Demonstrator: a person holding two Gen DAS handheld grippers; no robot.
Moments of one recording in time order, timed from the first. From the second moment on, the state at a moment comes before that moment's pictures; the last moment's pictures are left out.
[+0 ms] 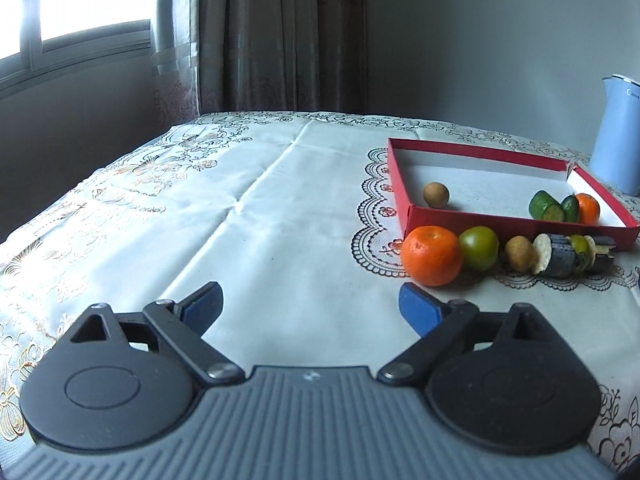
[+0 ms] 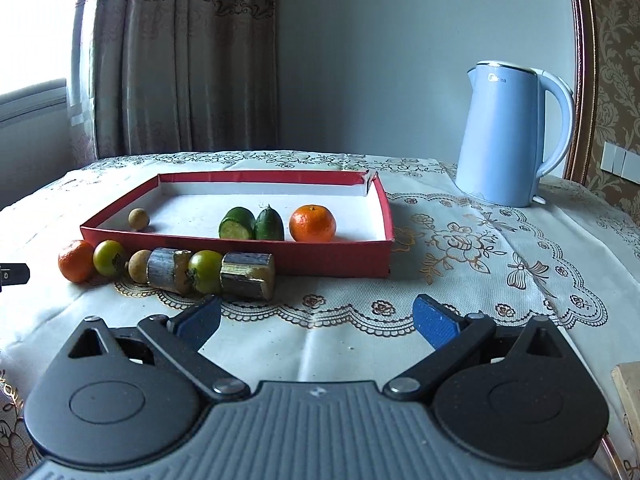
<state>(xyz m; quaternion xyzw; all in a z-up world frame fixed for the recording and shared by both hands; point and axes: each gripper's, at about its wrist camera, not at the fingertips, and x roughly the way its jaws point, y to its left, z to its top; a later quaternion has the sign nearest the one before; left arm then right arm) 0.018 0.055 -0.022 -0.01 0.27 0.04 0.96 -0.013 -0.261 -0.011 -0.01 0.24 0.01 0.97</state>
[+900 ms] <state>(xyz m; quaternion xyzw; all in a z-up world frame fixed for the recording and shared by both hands) 0.014 0.071 -0.020 -0.06 0.25 0.02 0.97 0.043 -0.222 -0.012 -0.02 0.27 -0.02 0.96</state>
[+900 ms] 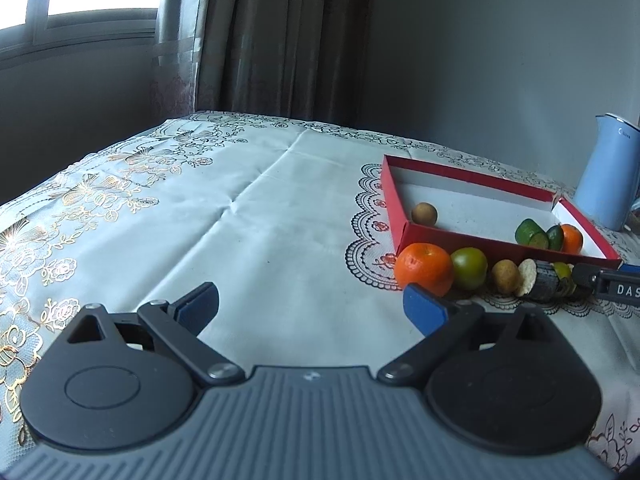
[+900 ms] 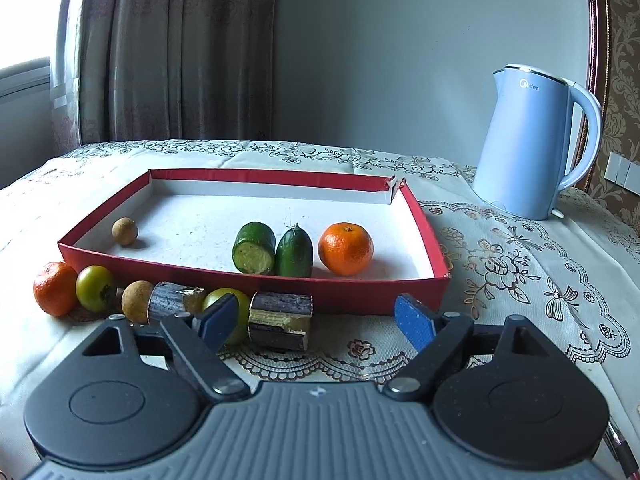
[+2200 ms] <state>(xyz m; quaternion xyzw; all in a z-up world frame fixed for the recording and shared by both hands) 0.017 0.073 -0.023 -0.07 0.26 0.02 0.96 0.068 -0.233 -0.024 0.01 0.32 0.01 0.95</state>
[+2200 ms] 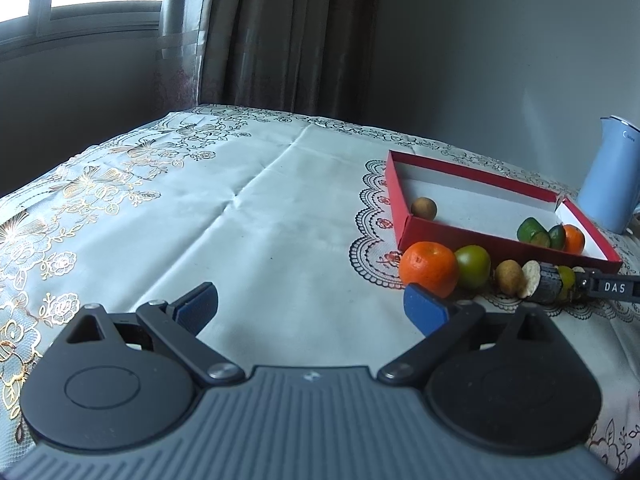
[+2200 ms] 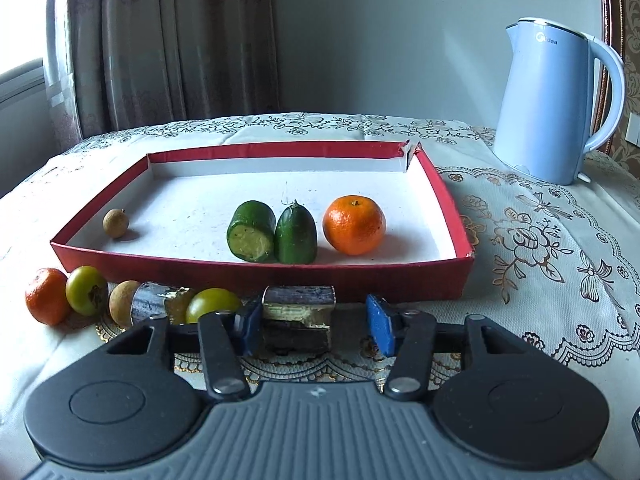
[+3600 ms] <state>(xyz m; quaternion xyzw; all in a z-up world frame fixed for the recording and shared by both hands) 0.018 0.073 -0.023 -0.06 0.26 0.02 0.96 0.069 -0.178 0.043 -0.07 0.22 0.06 0.97</state>
